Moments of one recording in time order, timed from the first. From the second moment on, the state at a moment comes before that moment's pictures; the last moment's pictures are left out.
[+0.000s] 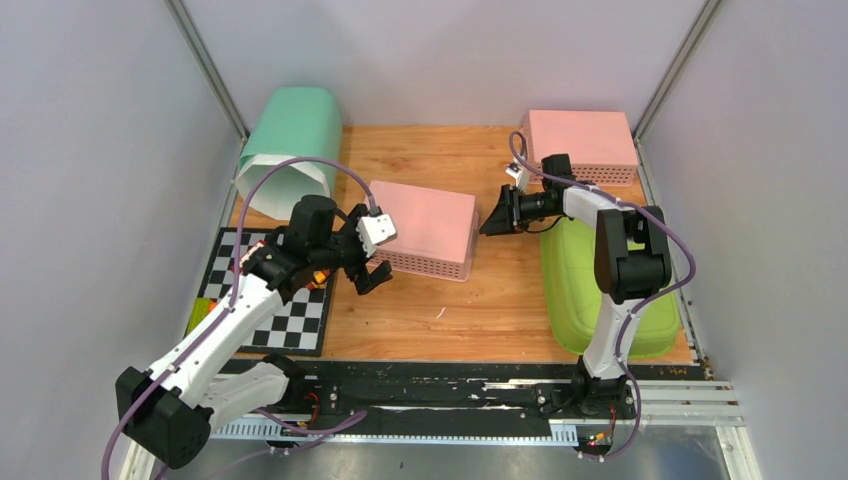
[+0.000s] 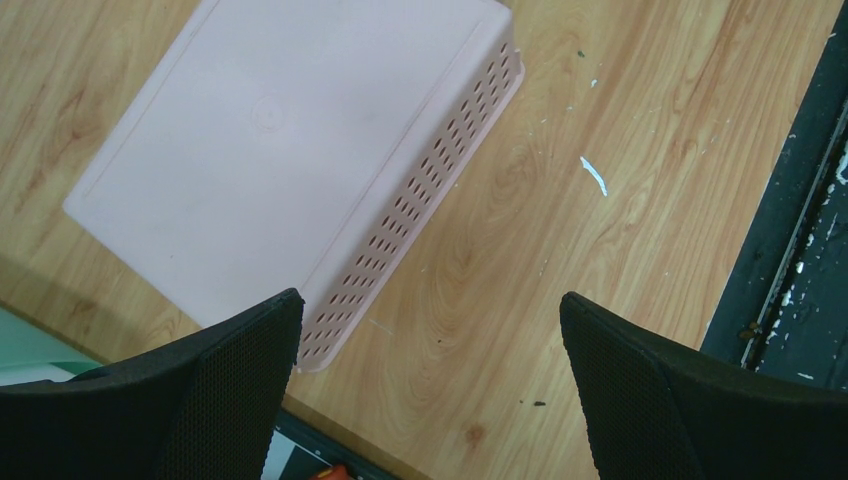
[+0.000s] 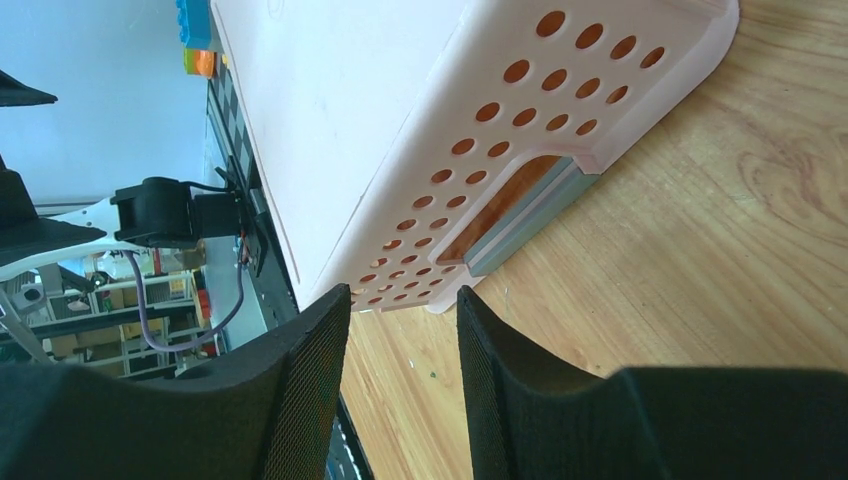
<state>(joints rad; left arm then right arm) -0.47 1.01 0.87 -0.49 0.48 0.52 0.11 1.95 1.28 -0.42 -1.06 0.07</state>
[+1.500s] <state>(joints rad) -0.47 0.85 0.87 -0.47 0.31 0.53 0.62 1.52 1.20 -0.39 -0.51 -0.55</state>
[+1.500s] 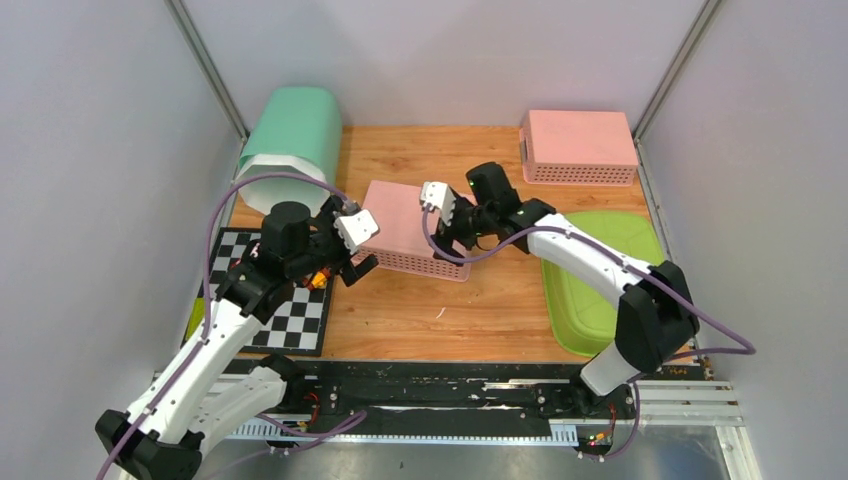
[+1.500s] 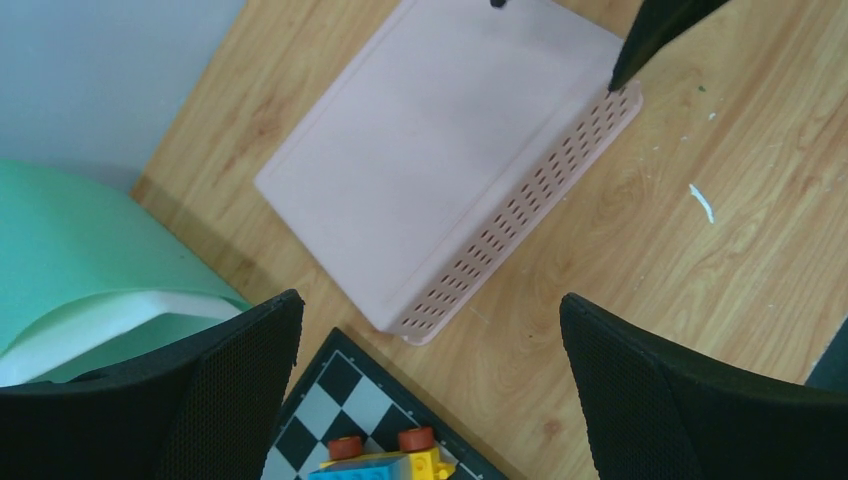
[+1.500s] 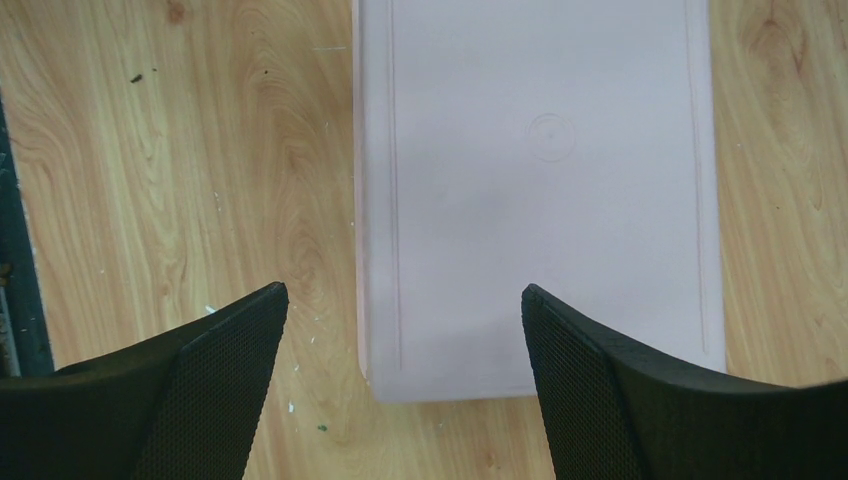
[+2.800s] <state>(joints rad) -0.44 0.76 0.80 -0.49 0.26 0.59 0.70 1.88 1.36 -0.29 -0.05 -0.72</state>
